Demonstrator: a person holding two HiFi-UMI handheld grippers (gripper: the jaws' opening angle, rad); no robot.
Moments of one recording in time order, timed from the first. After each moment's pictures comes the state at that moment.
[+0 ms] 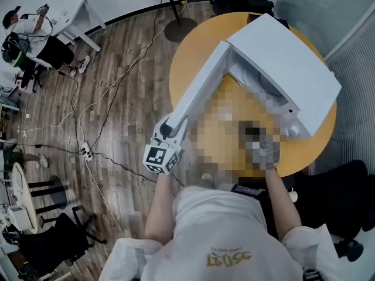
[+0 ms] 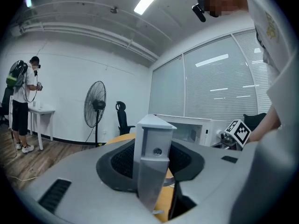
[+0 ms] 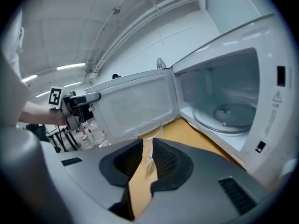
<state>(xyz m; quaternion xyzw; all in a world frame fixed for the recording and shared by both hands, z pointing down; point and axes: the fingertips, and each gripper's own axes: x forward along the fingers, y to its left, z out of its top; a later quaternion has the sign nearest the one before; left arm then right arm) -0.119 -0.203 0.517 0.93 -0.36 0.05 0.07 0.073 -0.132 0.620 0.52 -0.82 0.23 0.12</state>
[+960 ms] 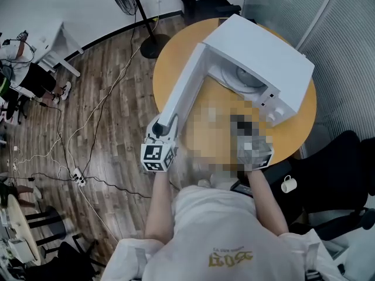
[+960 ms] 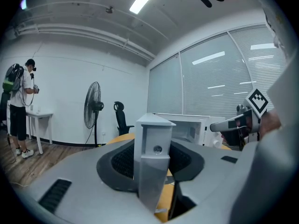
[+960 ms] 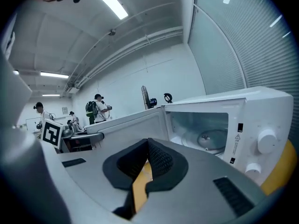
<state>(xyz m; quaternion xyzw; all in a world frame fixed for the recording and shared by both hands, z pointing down) -0.116 -0.203 0.521 0.93 -0.35 0.06 0.05 0.065 -0.110 0.509 0.66 -0.74 0.15 0.01</state>
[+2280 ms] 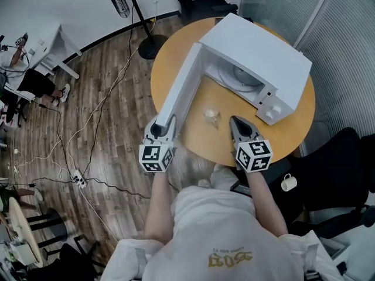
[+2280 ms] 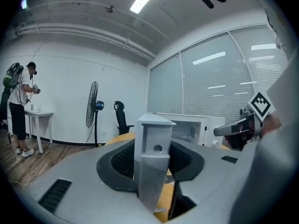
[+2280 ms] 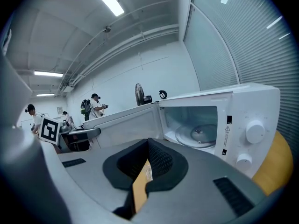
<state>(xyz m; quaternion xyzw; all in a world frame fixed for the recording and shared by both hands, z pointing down) -0.120 -0.200 0.520 0.93 -0.35 0.06 0.06 0.071 -0.093 0.521 0.67 -0.72 0.17 0.02</state>
